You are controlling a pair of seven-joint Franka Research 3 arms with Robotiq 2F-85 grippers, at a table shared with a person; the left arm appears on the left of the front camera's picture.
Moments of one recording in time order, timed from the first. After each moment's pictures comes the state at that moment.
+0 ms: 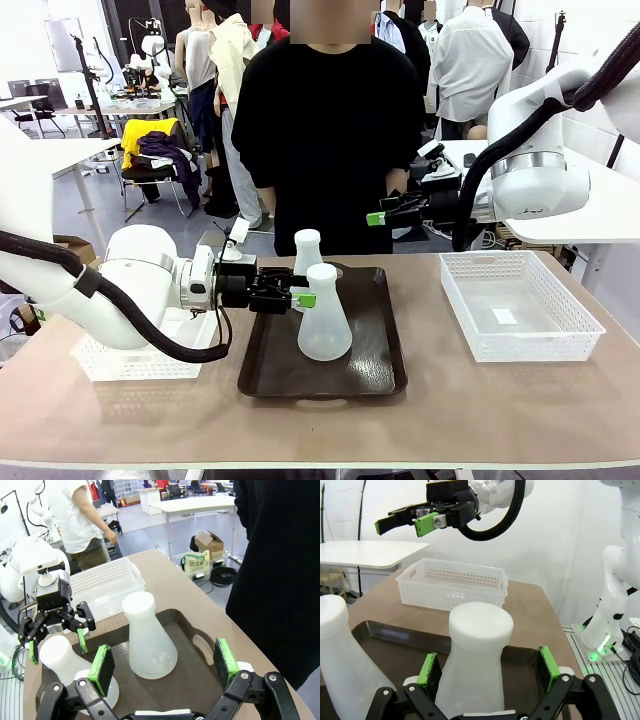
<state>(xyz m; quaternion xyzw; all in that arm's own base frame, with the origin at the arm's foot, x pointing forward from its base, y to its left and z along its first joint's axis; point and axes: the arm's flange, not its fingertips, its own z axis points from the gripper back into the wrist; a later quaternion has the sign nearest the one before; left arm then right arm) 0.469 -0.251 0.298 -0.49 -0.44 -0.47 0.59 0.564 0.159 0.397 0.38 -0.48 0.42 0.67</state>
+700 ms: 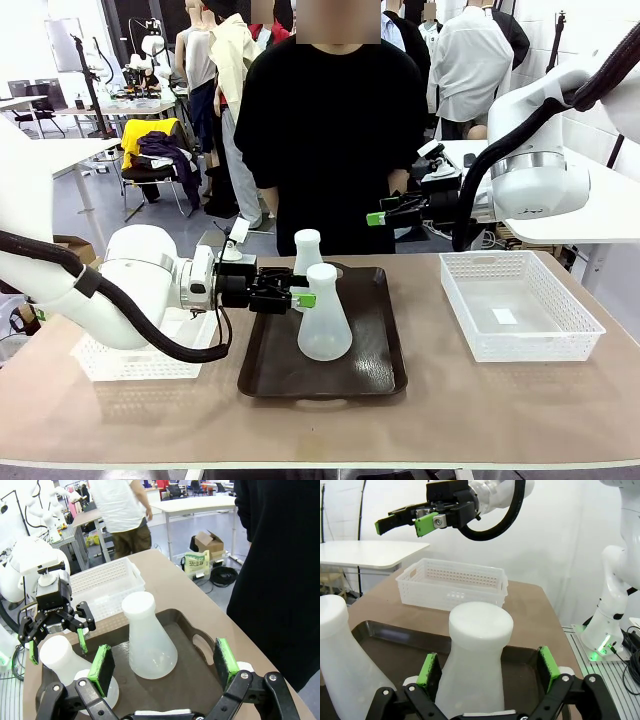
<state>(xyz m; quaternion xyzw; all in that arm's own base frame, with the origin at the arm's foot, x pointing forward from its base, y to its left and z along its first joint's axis) 0.469 -0.251 0.298 -0.49 -0.44 -0.47 0.59 0.564 0.159 0.397 0.38 -0.48 0.42 0.67</state>
